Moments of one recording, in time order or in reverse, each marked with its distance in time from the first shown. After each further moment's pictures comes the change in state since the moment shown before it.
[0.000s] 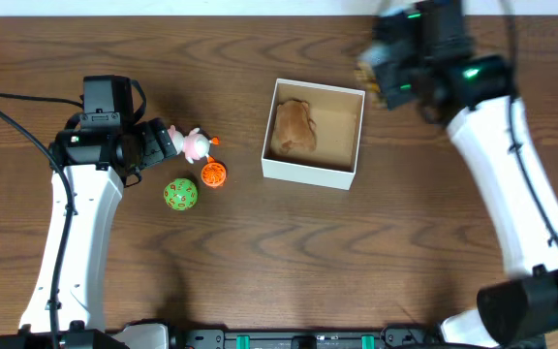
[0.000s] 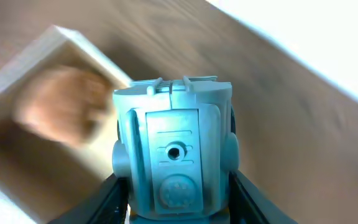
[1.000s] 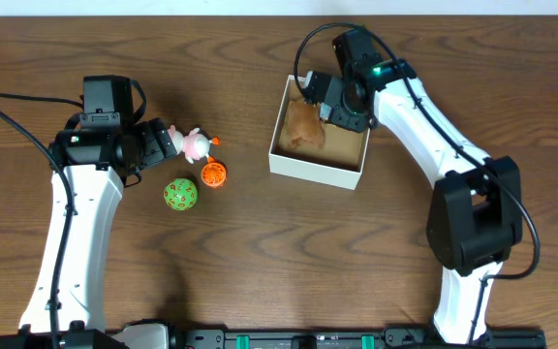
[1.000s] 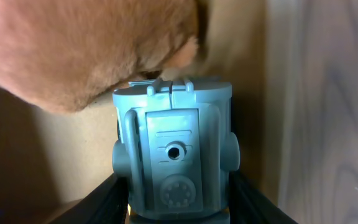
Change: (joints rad) left arm 0.000 0.000 0.000 0.000 0.000 0.000; right arm 0.047 0.389 -0.010 0.068 0.052 -0.587
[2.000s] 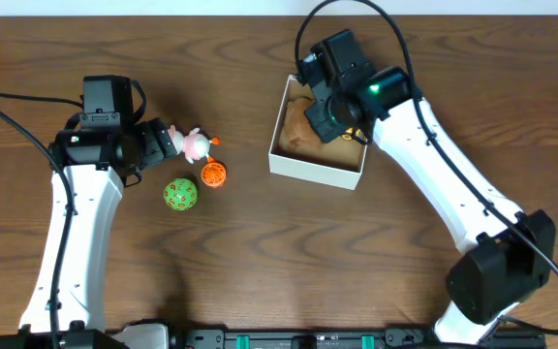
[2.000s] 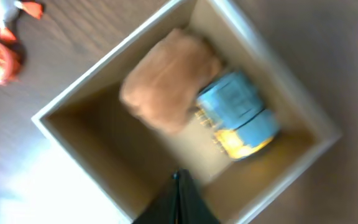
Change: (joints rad) left arm 0.000 0.000 0.000 0.000 0.000 0.000; right arm 0.146 -0.238 -0.008 -0.154 -0.016 0.829
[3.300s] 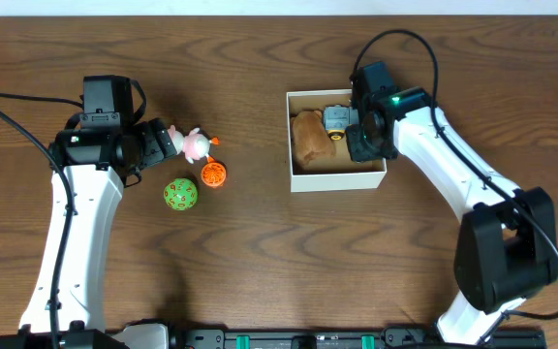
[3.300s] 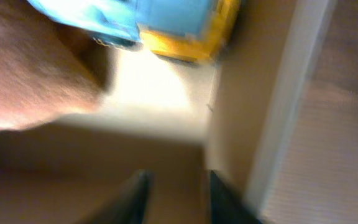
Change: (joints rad) left arm 0.000 0.000 0.000 0.000 0.000 0.000; right arm -0.162 0.010 -0.289 0.091 0.030 0.236
